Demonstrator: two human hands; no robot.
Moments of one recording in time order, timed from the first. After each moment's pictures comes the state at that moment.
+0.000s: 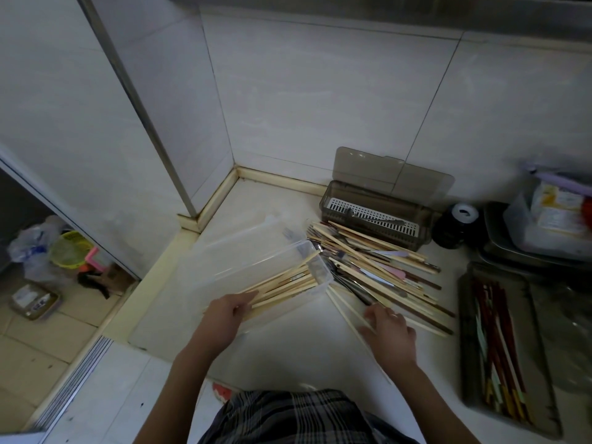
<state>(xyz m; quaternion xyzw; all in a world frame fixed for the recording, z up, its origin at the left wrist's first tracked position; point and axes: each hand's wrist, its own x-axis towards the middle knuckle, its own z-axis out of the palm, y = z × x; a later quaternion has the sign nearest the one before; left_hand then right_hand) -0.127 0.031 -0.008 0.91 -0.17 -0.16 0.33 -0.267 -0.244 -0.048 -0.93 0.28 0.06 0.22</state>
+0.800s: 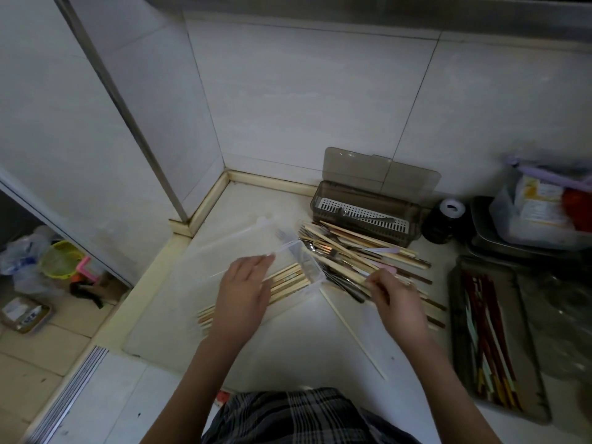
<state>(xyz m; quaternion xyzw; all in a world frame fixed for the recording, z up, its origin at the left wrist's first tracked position) -0.136 -0.016 0.022 0.92 -0.31 0.10 0.24 -0.255 -0.267 0.005 -0.93 0.17 -0.15 0.30</state>
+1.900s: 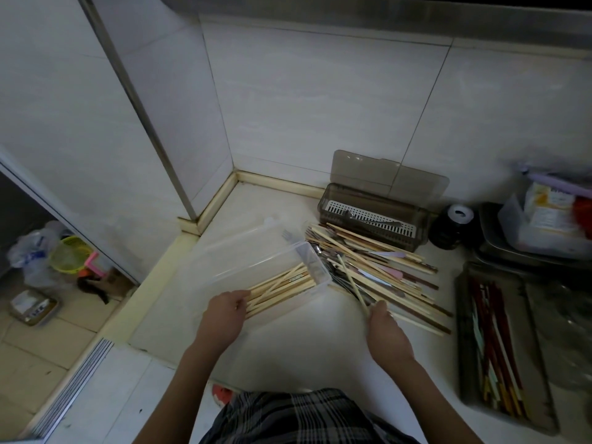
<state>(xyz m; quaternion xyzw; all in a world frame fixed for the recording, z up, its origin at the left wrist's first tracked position) -0.124 0.024 -0.020 0.94 -0.11 -0.14 0.30 -0.264 -0.238 -0.045 -0.94 0.29 0.06 0.17</state>
